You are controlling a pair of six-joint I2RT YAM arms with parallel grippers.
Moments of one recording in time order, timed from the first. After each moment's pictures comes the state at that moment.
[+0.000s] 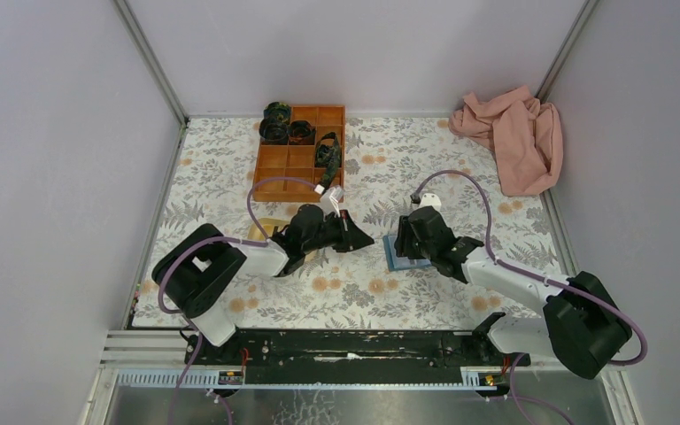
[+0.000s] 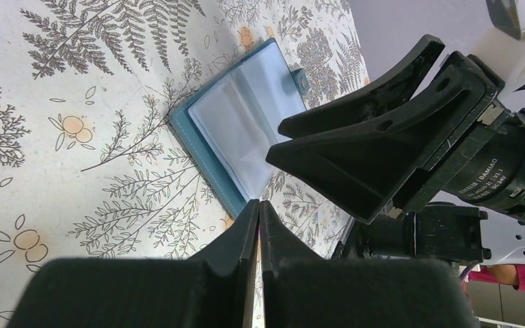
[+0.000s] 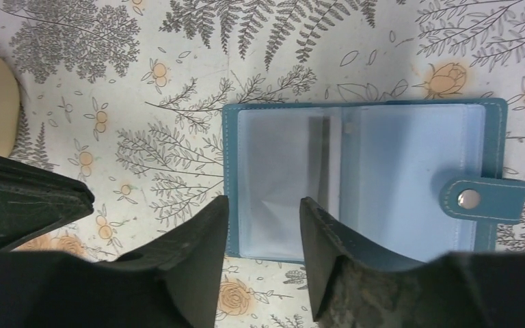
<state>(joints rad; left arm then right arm) -0.70 1.66 0.59 0.75 0.37 -0.87 0.66 1.24 0.58 -0.13 0.19 0.55</state>
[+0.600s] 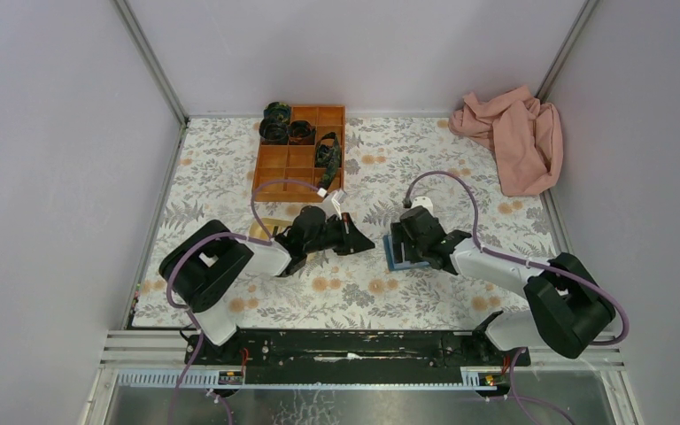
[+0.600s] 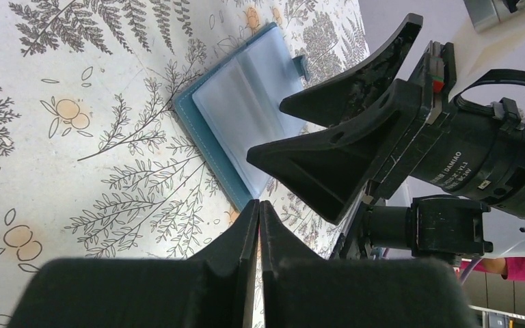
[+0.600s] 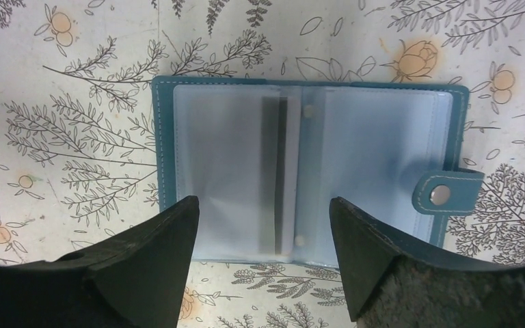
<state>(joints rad) -0.70 1.71 0.59 0.77 0.41 -0.88 0.66 1.35 0.62 -0.23 0.25 0.44</state>
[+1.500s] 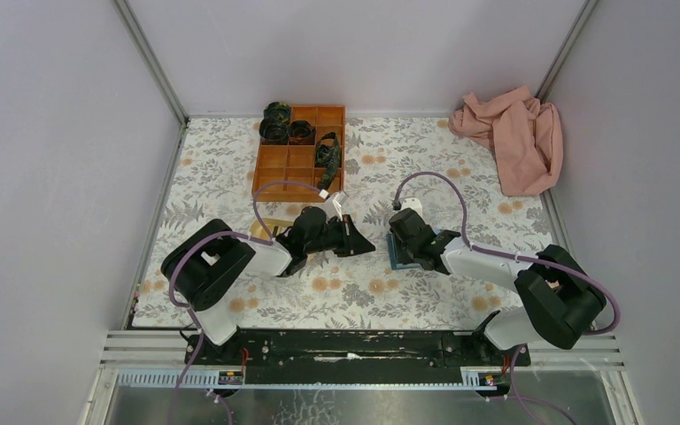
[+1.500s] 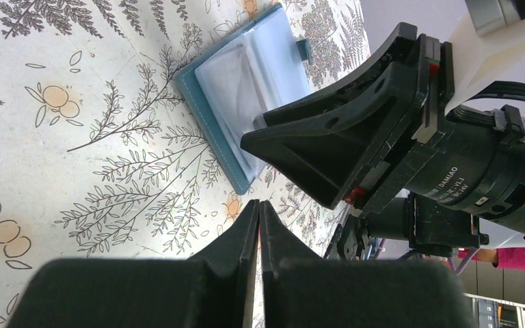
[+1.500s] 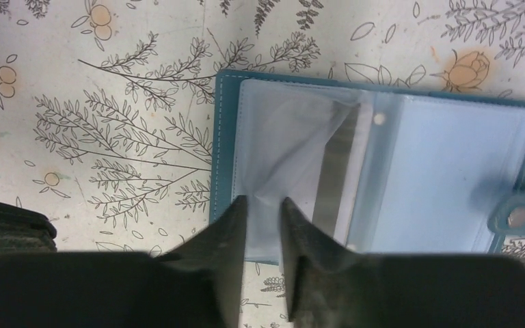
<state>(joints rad) -0.70 1.72 0.59 0.77 0.44 -0.89 0.73 1.43 0.66 -0.21 0.27 0.45</state>
